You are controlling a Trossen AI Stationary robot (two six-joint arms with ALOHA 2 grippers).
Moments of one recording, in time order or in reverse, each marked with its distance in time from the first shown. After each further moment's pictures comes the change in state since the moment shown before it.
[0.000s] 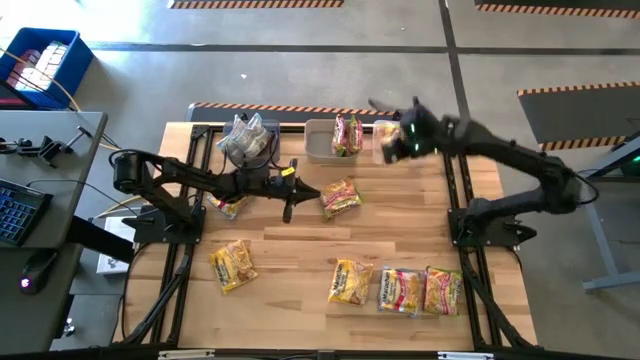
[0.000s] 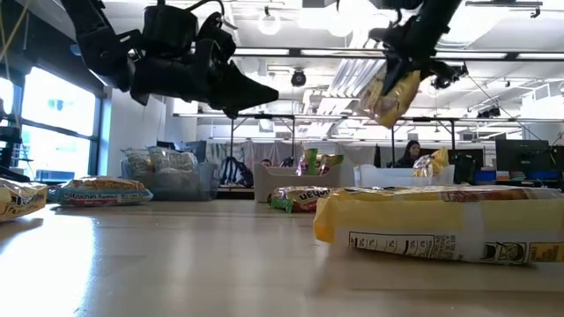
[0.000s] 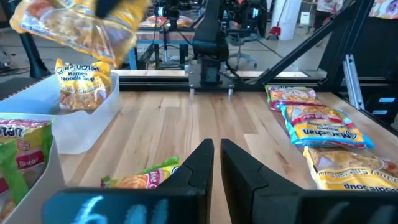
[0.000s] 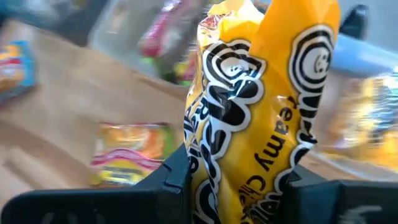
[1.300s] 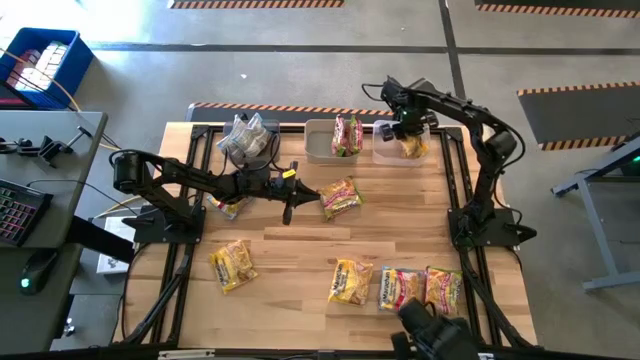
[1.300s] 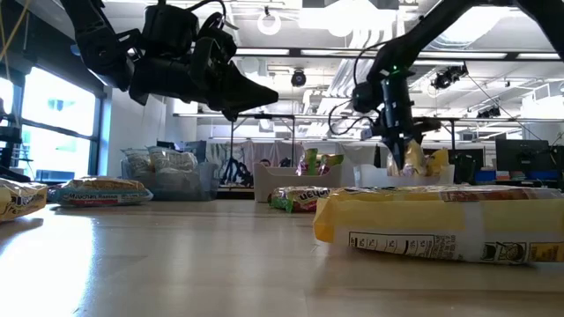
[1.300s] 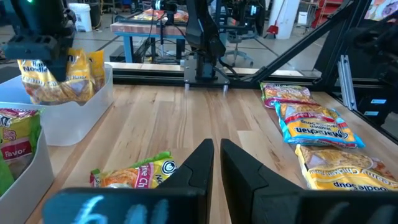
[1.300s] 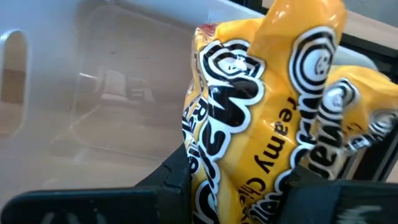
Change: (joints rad) left arm -0.015 0.001 0.000 -0.017 -0.001 -0.035; right arm -0.394 0.654 0.302 -0.251 0.006 -0.173
